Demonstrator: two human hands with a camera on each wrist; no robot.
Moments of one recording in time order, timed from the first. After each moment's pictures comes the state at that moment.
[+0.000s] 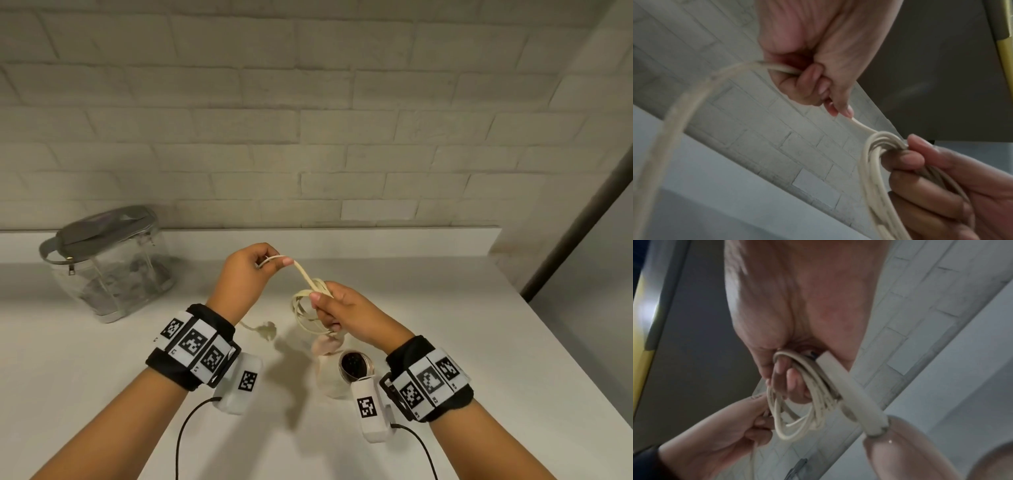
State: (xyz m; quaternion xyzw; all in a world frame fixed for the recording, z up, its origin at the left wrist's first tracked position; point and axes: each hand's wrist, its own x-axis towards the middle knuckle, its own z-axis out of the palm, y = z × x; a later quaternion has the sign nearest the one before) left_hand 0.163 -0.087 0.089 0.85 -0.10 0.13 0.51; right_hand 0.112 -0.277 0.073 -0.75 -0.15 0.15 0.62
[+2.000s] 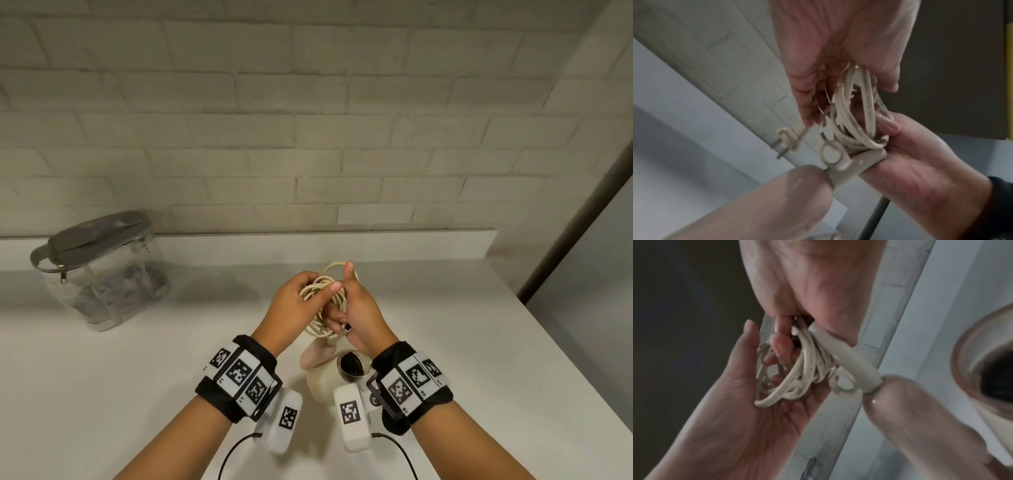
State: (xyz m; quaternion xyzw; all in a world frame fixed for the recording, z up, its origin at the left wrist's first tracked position) left_hand 0.134 -0.150 0.070 0.80 -0.12 0.01 0.59; right_hand 0.120 -0.271 0.068 -0.62 0.01 0.08 0.78
